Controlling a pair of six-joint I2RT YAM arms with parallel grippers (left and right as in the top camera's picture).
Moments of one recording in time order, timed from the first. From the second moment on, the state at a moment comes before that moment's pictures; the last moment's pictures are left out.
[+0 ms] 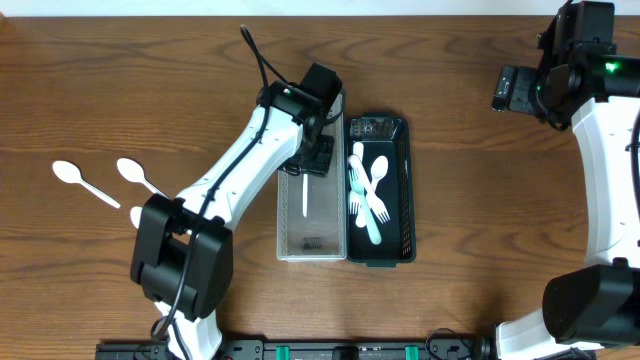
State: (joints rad) left arm -0.50 1.93 1.59 -1.14 0.01 -0.31; right arm -0.08 1.71 1.72 -1.11 0.07 0.17
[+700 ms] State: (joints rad) left arm 0.07 1.63 1.62 -1.18 -0.20 -0.51; right arm -0.10 1.71 1.72 -1.13 0.07 0.15
